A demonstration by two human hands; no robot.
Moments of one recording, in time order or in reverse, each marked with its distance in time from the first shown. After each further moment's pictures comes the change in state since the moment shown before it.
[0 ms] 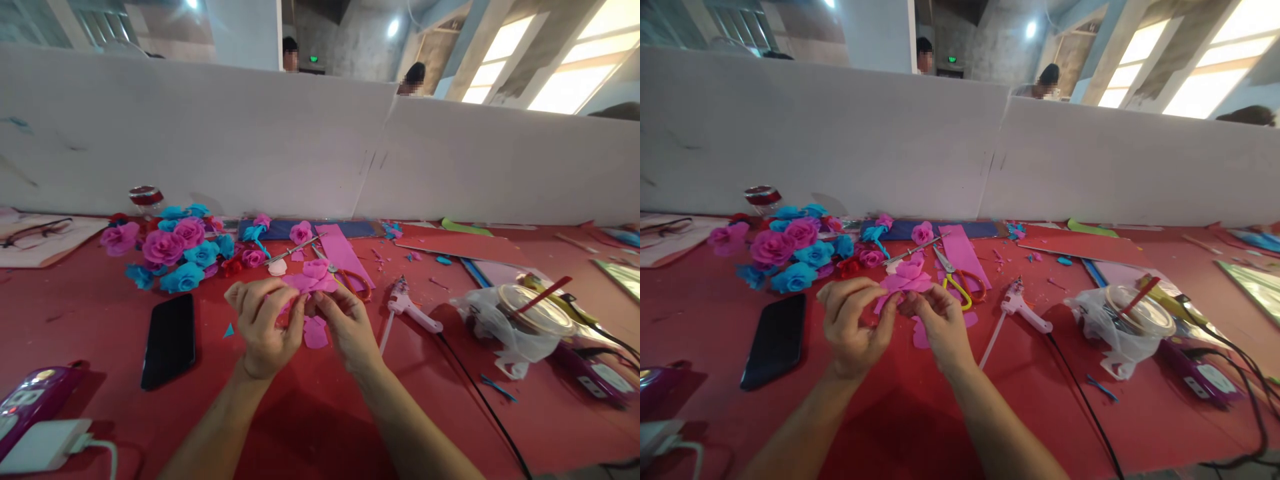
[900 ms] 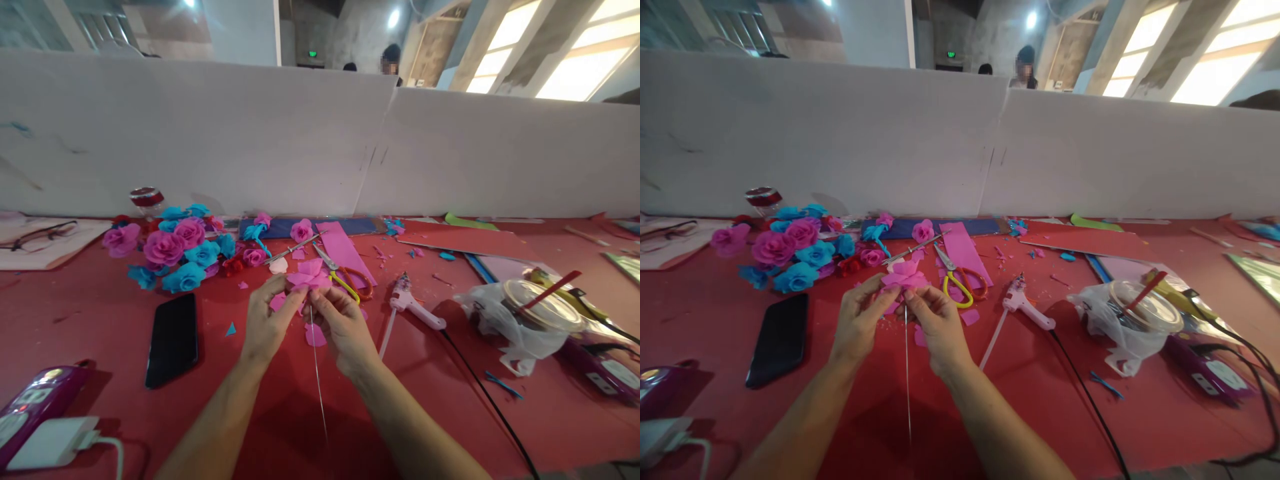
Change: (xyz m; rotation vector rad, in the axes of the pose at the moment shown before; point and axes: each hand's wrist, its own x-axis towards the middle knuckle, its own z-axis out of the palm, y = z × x) left_hand 0.013 0.004 0.004 -0.634 -0.324 -0.695; right_hand -0.002 0.005 0.003 0.128 0.034 0.137
